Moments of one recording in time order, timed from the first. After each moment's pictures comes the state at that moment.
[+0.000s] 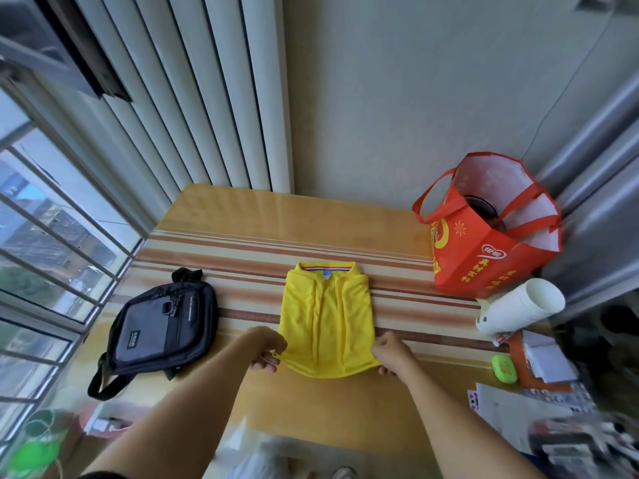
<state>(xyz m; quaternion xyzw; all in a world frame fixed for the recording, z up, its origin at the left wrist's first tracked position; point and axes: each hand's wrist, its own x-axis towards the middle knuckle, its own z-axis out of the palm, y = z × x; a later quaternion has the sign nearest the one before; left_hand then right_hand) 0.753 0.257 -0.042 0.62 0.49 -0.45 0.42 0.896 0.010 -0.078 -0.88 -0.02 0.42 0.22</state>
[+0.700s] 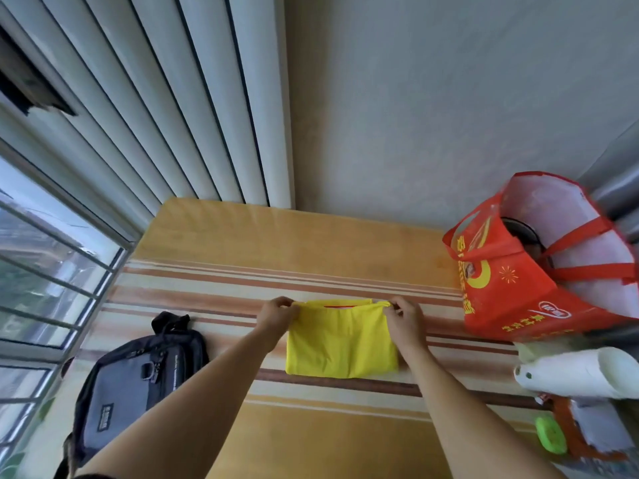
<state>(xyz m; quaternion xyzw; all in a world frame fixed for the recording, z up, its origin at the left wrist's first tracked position) 0.875 0.365 -0.100 0.63 0.51 -0.05 0.59 1.026 0.129 -0.105 -0.90 -0.06 0.19 0.39</state>
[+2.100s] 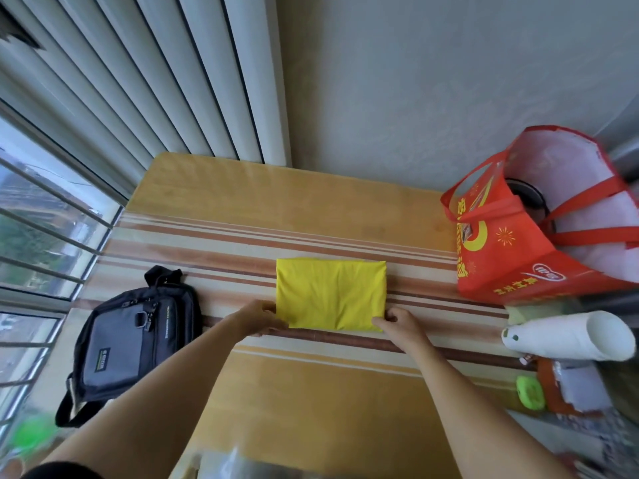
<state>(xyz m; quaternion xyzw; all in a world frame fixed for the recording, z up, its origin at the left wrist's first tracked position) 0.807 0.343 -0.109 0.67 0.40 -0.28 0.55 0.990 0.061 -0.119 -0.87 -0.05 0.40 0.29</state>
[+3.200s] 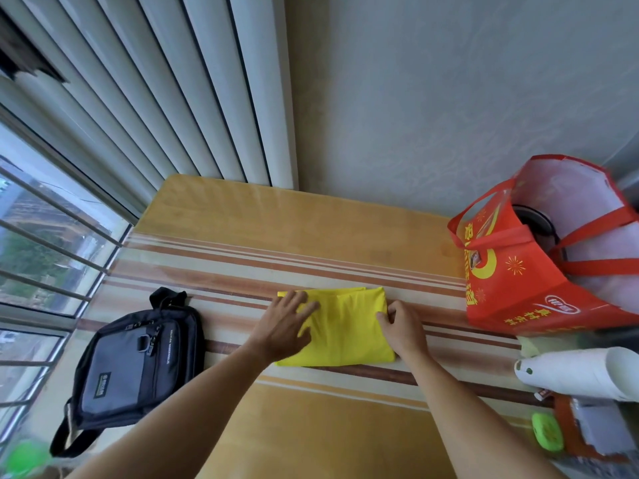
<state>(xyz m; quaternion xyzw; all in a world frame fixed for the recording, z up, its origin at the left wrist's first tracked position) 0.845 0.321 -0.097 0.99 0.08 -0.07 0.11 1.018 0.101 -0.131 -0.93 -0.15 0.21 0.25</state>
